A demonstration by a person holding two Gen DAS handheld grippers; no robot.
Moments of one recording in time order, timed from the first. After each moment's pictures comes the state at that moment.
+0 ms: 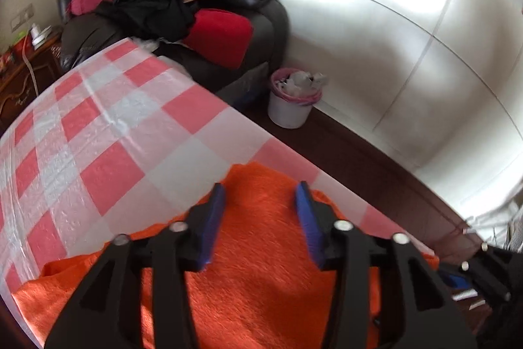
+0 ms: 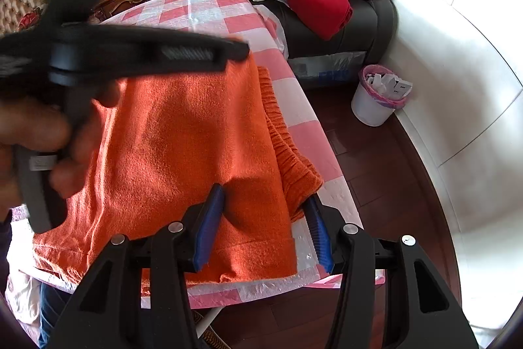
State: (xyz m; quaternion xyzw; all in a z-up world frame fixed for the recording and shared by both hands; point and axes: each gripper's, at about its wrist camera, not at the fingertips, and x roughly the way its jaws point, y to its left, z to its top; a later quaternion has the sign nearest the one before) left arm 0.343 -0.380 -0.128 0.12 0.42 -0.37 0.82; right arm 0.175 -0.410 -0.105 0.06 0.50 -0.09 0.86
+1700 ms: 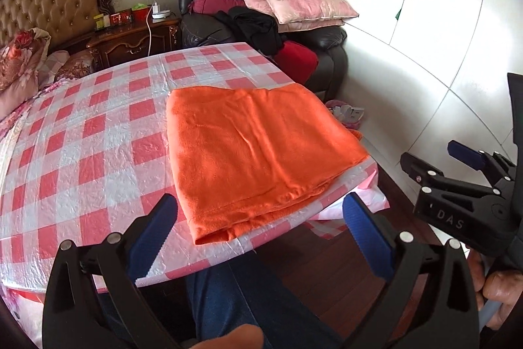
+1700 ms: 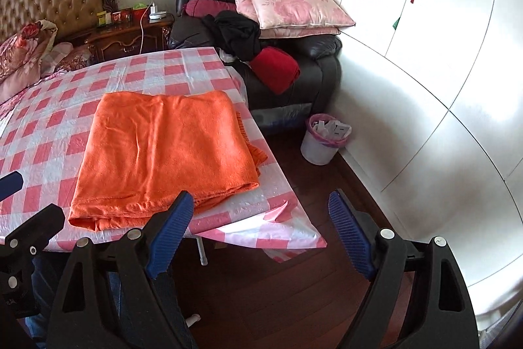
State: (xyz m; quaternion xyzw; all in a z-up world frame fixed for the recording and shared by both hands) left arm 0.081 -0.199 -0.028 0.03 0.39 -0.21 0.90; right arm 0.034 -0.352 -0.004 -0.01 0.38 -0.19 0.90
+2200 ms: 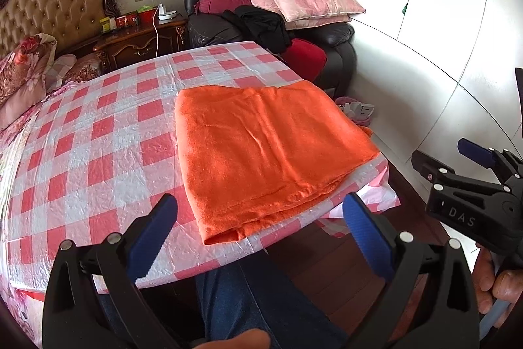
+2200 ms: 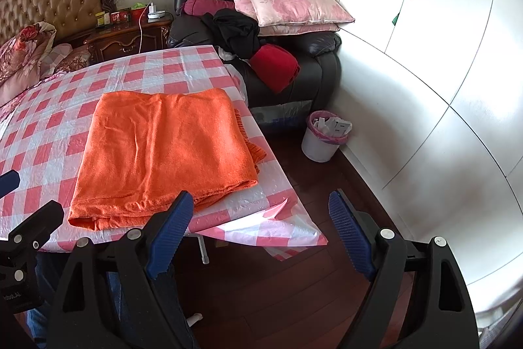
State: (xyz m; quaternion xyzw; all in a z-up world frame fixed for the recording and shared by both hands) left arm 0.084 -0.199 -0.032 0.04 0.39 -0.19 0.90; right arm 0.032 -0.353 -0.005 0.00 0.38 -0.19 0.90
